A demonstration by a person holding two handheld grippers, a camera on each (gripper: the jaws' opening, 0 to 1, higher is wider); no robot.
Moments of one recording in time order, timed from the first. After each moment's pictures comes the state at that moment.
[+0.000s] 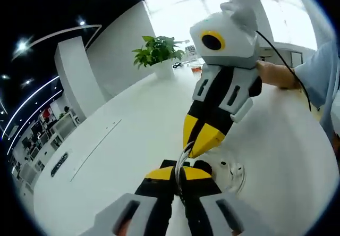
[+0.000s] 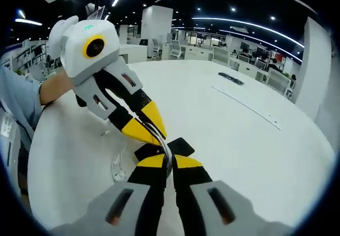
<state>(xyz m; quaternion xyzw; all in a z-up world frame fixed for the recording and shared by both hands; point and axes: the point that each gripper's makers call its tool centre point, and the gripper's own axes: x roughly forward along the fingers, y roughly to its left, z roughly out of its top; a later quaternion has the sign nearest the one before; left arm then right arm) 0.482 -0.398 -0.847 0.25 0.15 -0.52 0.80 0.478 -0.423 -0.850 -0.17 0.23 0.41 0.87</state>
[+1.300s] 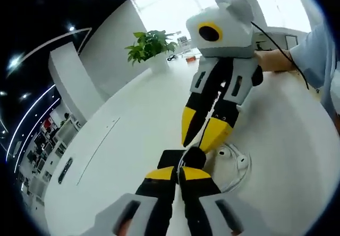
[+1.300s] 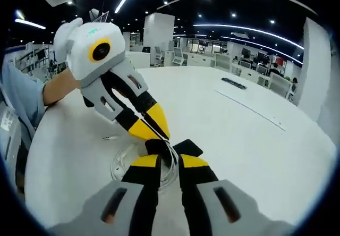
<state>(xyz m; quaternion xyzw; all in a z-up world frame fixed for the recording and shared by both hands) 0.483 -0.389 -0.858 0.32 0.15 -0.52 0.78 0.475 -0.416 -0.852 -0.16 0.19 0.42 0.87</state>
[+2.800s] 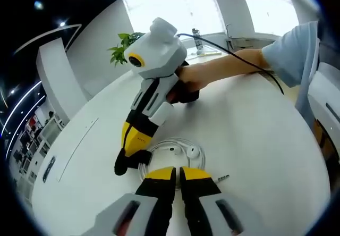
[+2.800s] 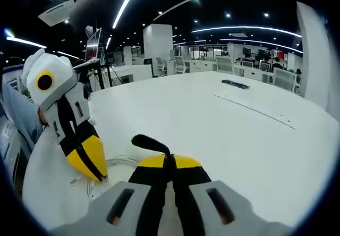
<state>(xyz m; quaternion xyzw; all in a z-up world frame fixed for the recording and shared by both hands) 0.421 -0.387 -0.862 0.29 0.18 -0.57 0.74 0.511 -0.406 -0.850 -0.10 0.18 0.45 0.87</state>
